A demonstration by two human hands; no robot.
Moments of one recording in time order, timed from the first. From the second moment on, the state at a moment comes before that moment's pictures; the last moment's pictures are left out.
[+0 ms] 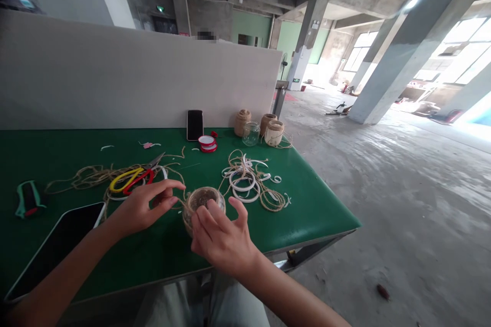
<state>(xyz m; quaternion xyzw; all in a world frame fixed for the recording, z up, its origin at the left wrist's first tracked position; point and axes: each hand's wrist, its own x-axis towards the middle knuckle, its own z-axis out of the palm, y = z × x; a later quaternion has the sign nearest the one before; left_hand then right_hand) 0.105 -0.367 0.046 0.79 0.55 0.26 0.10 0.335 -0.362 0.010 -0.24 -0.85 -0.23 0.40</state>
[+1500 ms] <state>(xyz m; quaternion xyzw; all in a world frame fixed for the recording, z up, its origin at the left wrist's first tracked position) 0.097 -0.376 0.026 0.79 0.50 0.36 0.01 0.340 -0.361 0.054 -0.31 -0.92 0.10 0.21</state>
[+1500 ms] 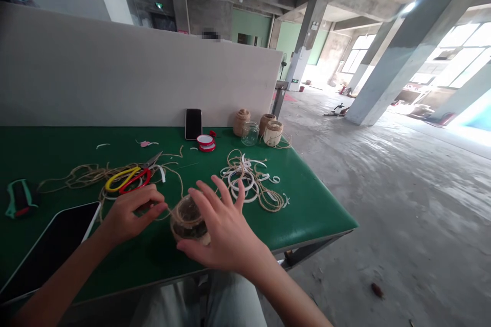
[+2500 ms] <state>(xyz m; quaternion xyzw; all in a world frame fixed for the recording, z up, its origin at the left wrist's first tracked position) 0.104 -0.364 0.026 0.78 0.52 0.35 0.04 0.318 -0.396 0.025 -0.28 -0.87 -0.26 0.30</state>
